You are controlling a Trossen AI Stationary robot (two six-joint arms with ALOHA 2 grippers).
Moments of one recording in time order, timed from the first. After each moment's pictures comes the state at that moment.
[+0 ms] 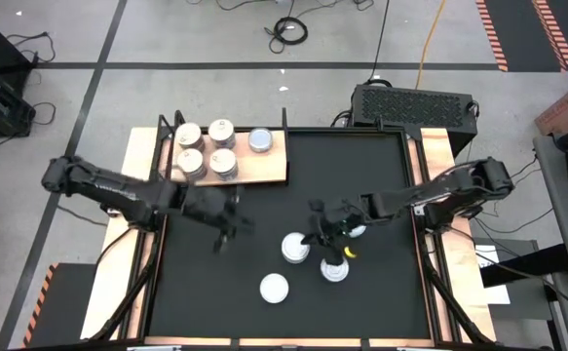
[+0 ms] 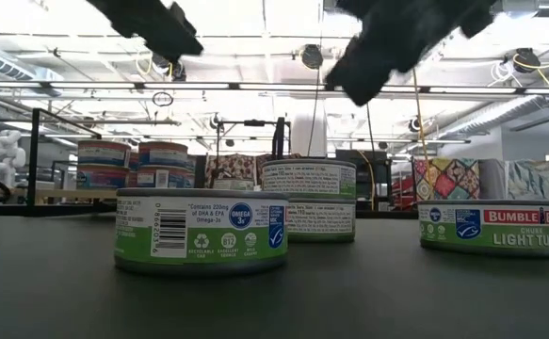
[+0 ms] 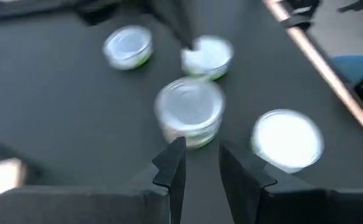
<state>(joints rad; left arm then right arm) -0.17 1.17 0.84 -0.28 0.03 0.06 0.15 1.48 0.88 0.00 -0.16 0.11</state>
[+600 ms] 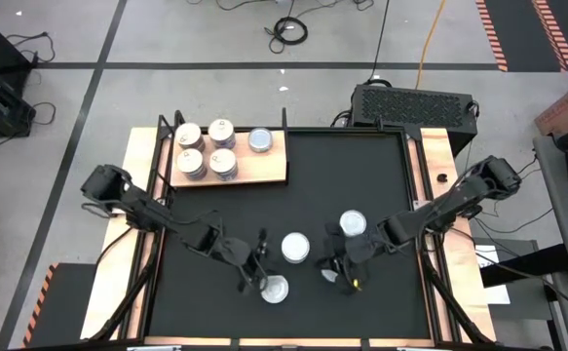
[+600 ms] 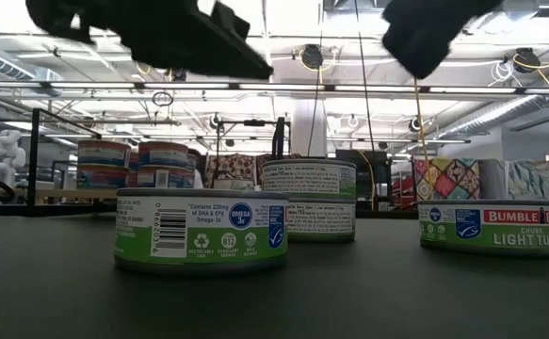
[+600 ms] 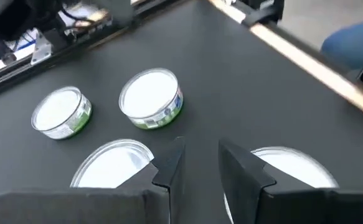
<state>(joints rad) -0.41 1.63 0.86 0.27 -0.12 0.24 0.44 1.41 0.88 -0.03 0.11 0.45</state>
